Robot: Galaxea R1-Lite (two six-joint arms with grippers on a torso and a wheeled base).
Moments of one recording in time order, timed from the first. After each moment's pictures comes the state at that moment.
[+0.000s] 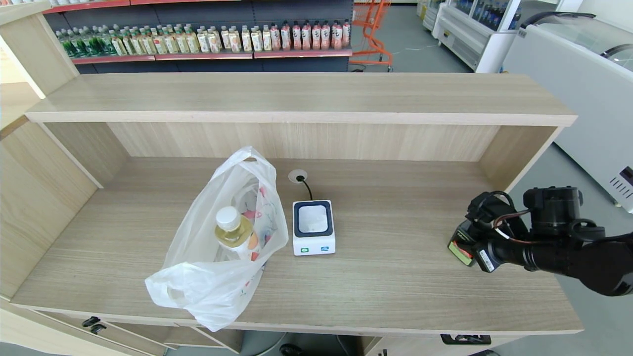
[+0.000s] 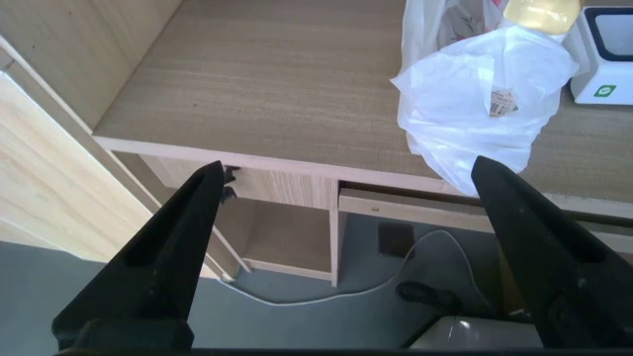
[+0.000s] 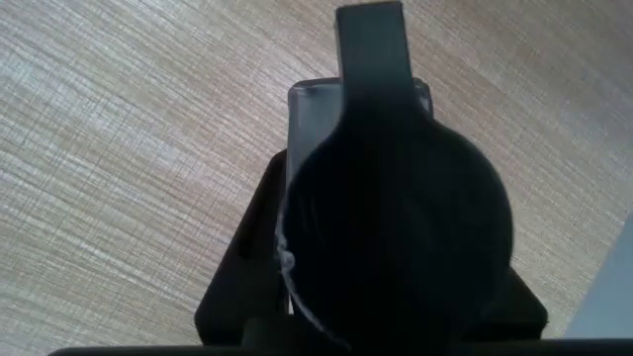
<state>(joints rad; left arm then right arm) 0.00 0.00 0.00 0.05 0.13 0.00 0.05 1.87 -0.66 -0.62 0.13 -0.54</state>
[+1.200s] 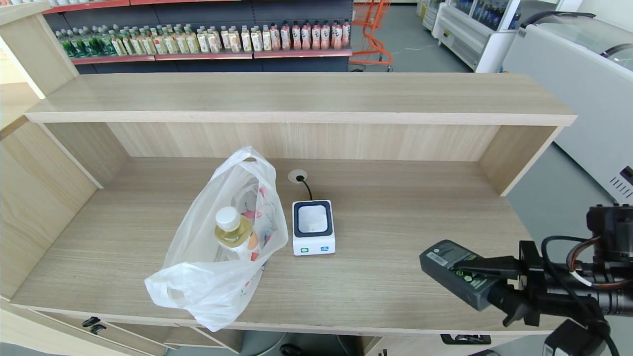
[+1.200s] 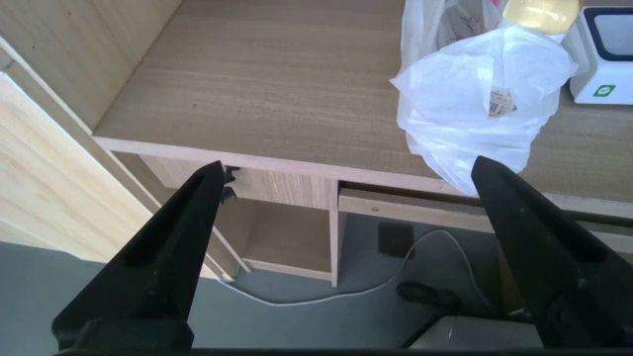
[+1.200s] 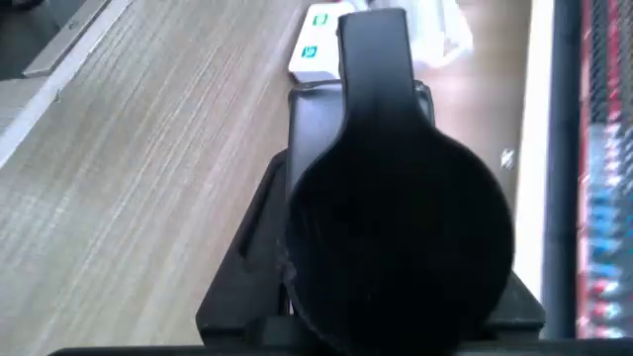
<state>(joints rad) 0.00 0.00 0.00 0.05 0.13 0.00 0.07 1.54 -0.44 -0.50 0.97 -2.22</state>
